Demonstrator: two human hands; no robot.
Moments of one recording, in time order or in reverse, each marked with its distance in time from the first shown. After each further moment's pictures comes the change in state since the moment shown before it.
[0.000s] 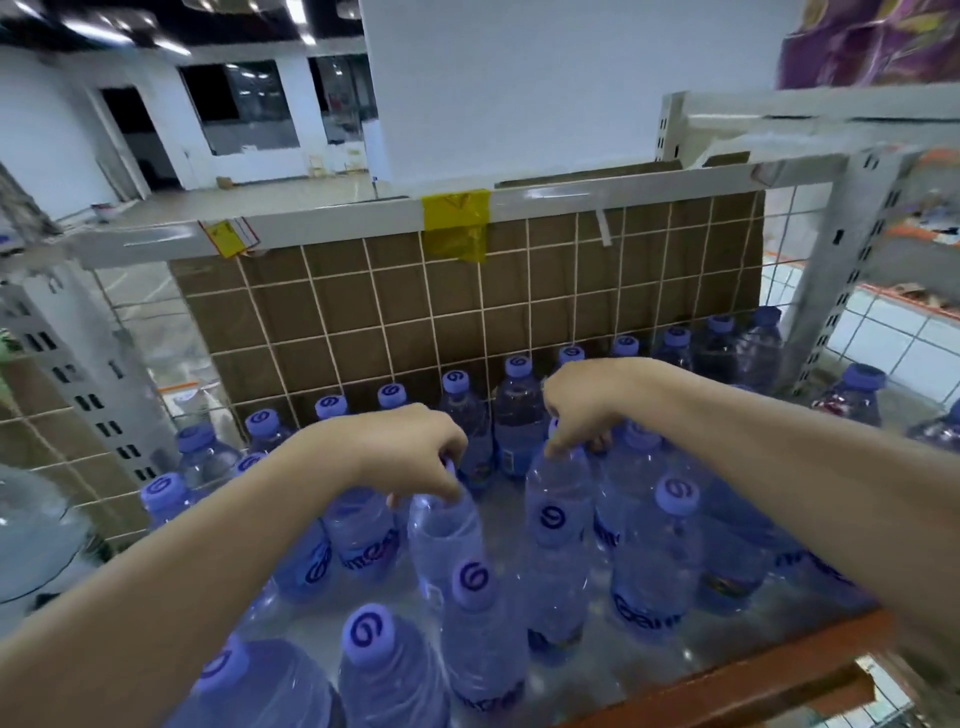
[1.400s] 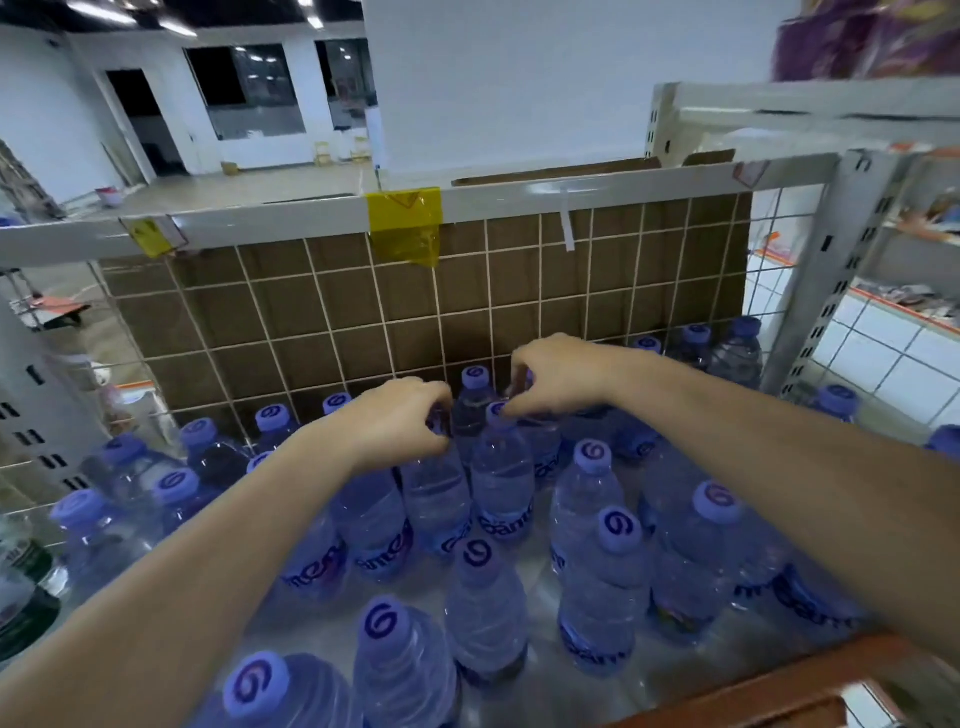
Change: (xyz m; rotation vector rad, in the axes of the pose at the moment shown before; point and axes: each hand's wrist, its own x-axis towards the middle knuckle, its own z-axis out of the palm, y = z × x) left_hand 0.069 0.013 -0.004 -0.039 0.299 -0.069; right_hand 0.020 0.054 -0.012 0.182 0.296 -0.115
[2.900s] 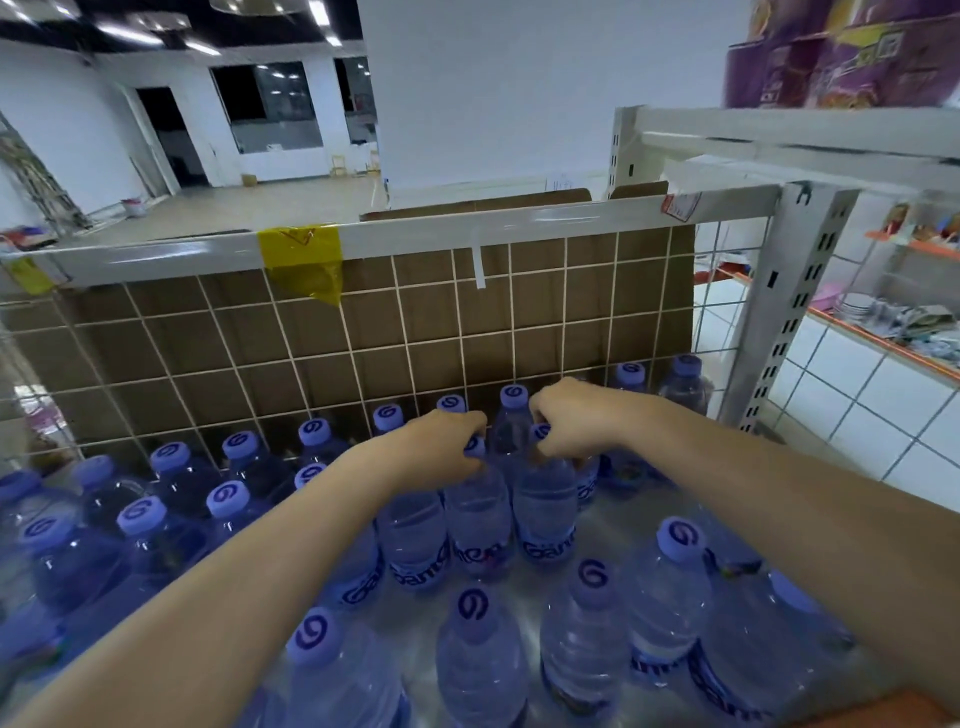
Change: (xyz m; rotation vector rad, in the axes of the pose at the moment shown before) left_hand 0.083 0.109 0.022 -0.122 -0.122 -0.018; right_hand -0.011 0.120 0.004 0.050 -0.104 0.045
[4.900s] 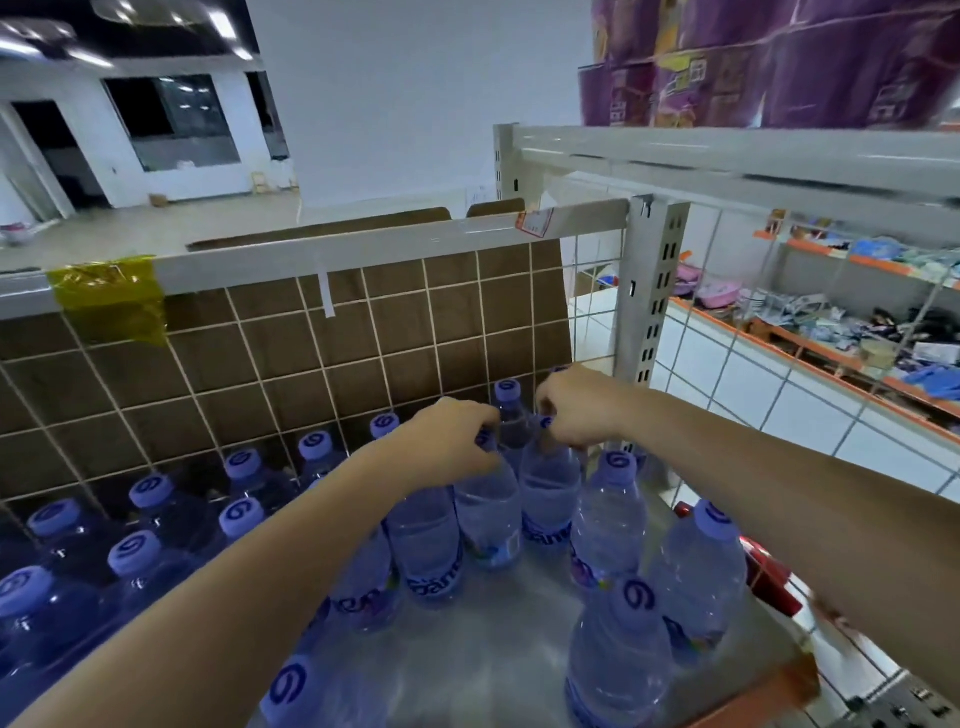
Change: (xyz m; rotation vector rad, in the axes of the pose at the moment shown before) left_hand 0.077 0.114 0.011 0.052 0.081 0.231; right_hand -0.042 0.120 -0.028 -0.006 0.157 0.162
